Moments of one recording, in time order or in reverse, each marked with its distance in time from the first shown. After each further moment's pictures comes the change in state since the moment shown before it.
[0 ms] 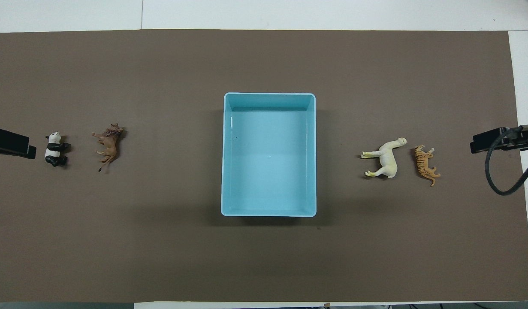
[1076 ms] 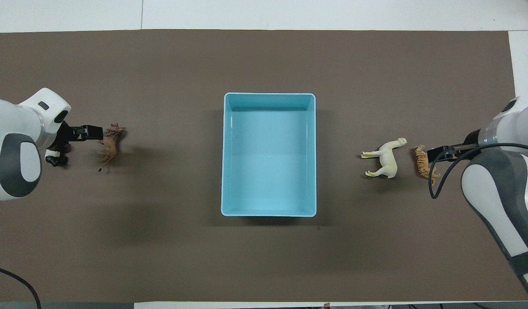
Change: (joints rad) left arm 0.020 0.194 -0.001 -0.516 0.000 0.895 -0.043; right arm -0.015 0.052 0.002 -0.391 0.000 0.447 -0.045
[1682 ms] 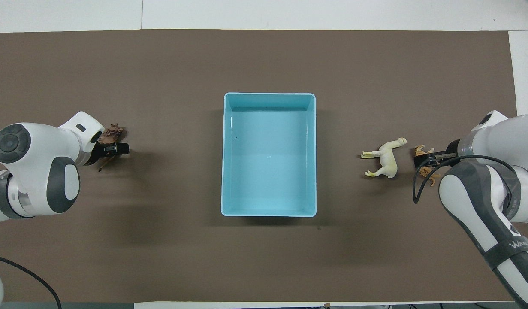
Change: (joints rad) left arm -0.046 0.028 -0.008 -0.145 0.000 0.163 -0.050; right arm -0.004 0.035 -0.001 -0.117 0.000 0.175 0.000
